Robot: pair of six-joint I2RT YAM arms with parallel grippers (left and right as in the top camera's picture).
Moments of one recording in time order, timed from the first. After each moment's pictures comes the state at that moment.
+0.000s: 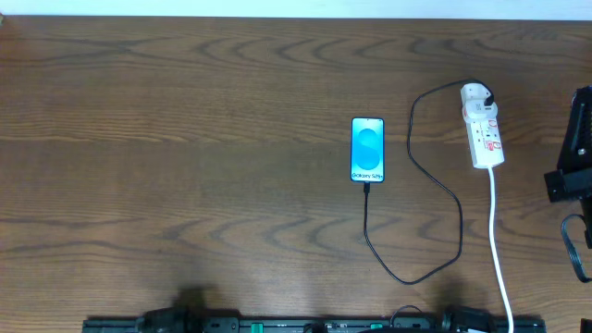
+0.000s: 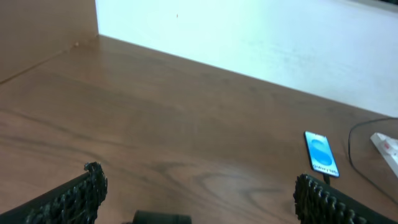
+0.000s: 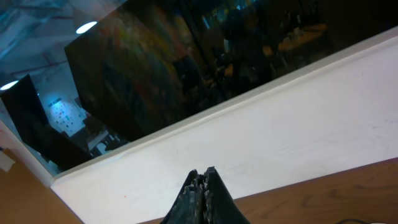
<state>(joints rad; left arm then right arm) 0.16 0.00 1.38 -1.61 0.07 -0.20 -0.19 0.78 1.48 -0.57 -0.33 0.53</state>
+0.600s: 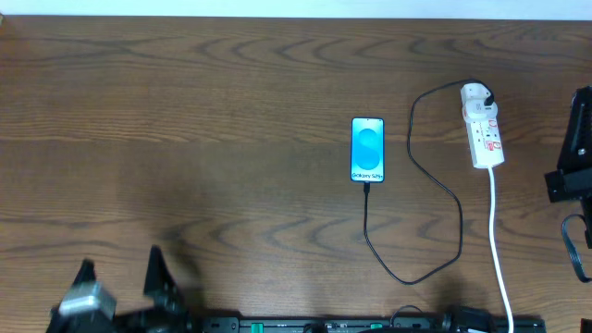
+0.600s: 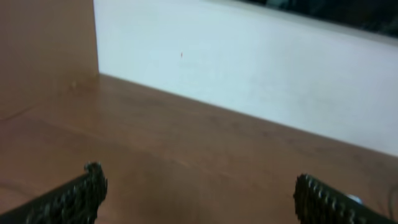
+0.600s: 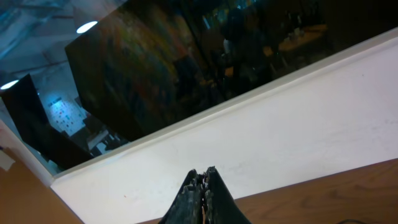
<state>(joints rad) 0.16 0.00 0.89 -1.00 0.02 -0.20 -0.19 0.78 1.48 -0.57 -0.33 0.53</state>
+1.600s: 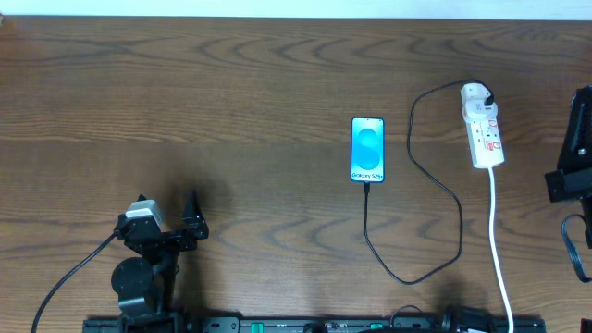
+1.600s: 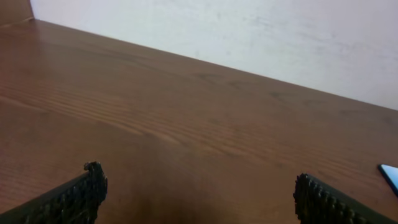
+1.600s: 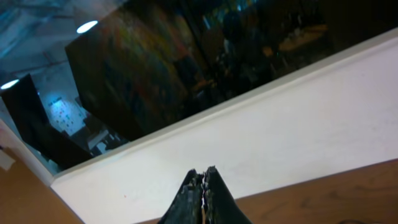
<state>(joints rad) 0.16 0.01 0.09 -0.27 0.13 -0.20 -0.19 0.78 1.48 -0.56 -0.33 0.53</state>
